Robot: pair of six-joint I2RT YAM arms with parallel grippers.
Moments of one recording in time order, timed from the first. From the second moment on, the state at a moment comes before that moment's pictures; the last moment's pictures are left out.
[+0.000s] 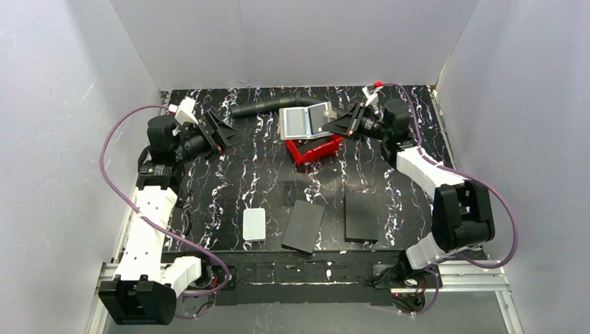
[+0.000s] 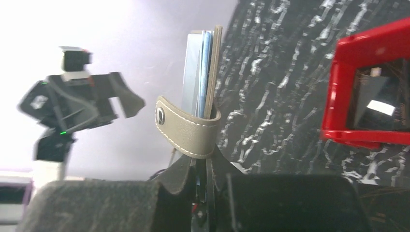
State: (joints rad) left arm -0.03 1.03 1.05 -0.48 0.64 -0.68; right arm 0.29 1.55 1.00 0.41 -0.82 0.96
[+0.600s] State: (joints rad) left arm -0.07 1.28 0.86 0.26 1.00 -1.27; right arm 0.40 1.59 1.01 1.06 -0.92 1.57
